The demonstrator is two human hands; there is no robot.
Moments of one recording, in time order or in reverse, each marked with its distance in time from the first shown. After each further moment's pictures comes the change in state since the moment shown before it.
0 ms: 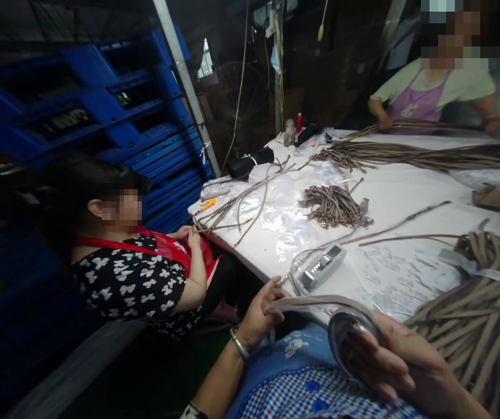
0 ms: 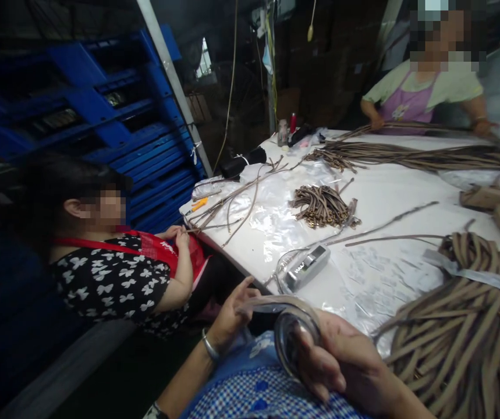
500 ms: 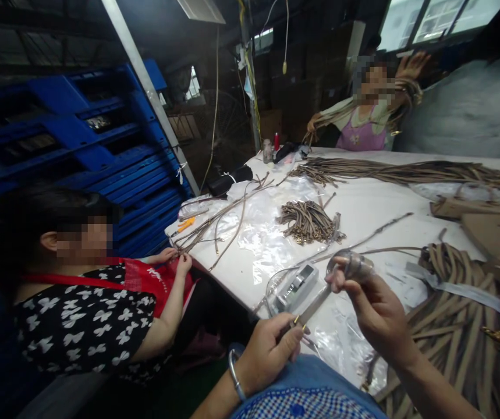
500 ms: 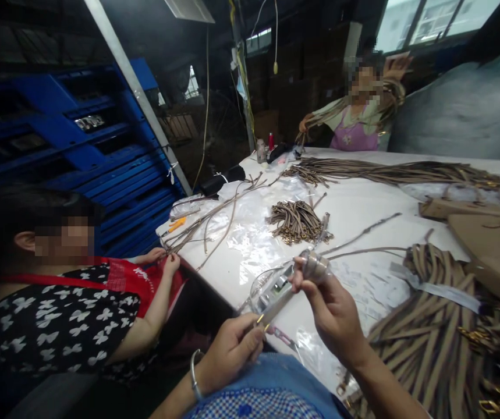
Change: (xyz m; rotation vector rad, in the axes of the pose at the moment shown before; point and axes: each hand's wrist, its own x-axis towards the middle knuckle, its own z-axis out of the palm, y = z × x) left_hand 0.051 0.040 0.107 0.510 -0.223 0.026; right_hand 0.009 -0.093 -0.081 -1.166 0.598 -0.797
